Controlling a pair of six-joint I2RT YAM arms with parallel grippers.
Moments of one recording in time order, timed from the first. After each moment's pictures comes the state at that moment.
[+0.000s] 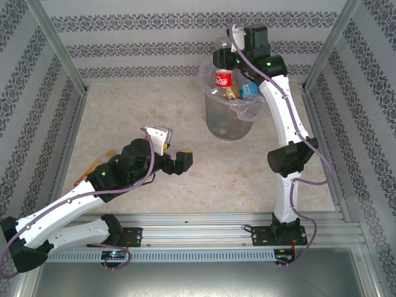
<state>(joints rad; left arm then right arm) -0.86 0.94 0.95 -0.42 -0.13 -0.45 0.27 2.11 2.50 -0.87 -0.28 0.13</state>
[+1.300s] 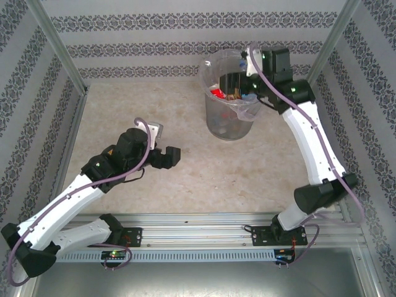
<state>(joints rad) -0.65 0.99 1.04 -0.68 -0.03 -0.40 0.30 1.55 1.86 -0.85 -0.32 0.19</state>
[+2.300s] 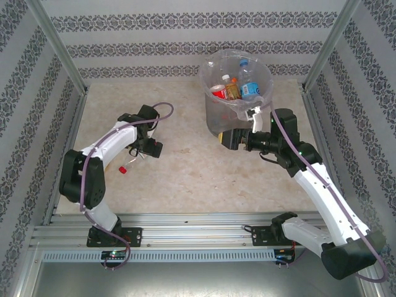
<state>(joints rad) -0.29 1.70 1.28 -0.99 -0.19 -0.08 0.33 1.01 1.03 -0.54 -0.65 0.48</state>
